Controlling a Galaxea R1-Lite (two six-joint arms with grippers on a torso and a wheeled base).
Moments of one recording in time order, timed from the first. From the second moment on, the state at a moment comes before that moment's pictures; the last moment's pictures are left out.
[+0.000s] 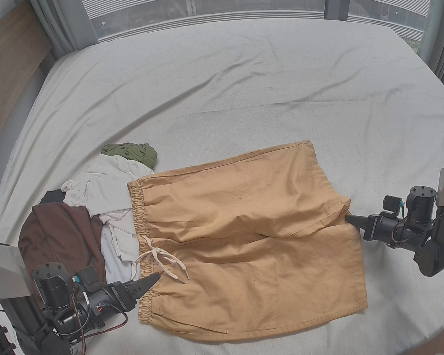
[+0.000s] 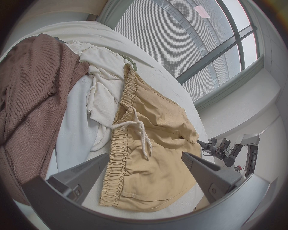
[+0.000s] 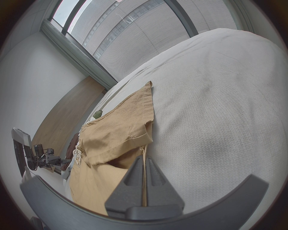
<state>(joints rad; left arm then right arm) -0.15 2.08 -0.15 -1.55 -0.43 -0.46 0.03 2.30 -0.50 -1.54 0.53 0.36</state>
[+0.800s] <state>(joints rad) -0.15 2.11 -0.08 -1.55 -0.43 -0.46 0.05 2.16 -0.53 -1.54 0.48 0.37</state>
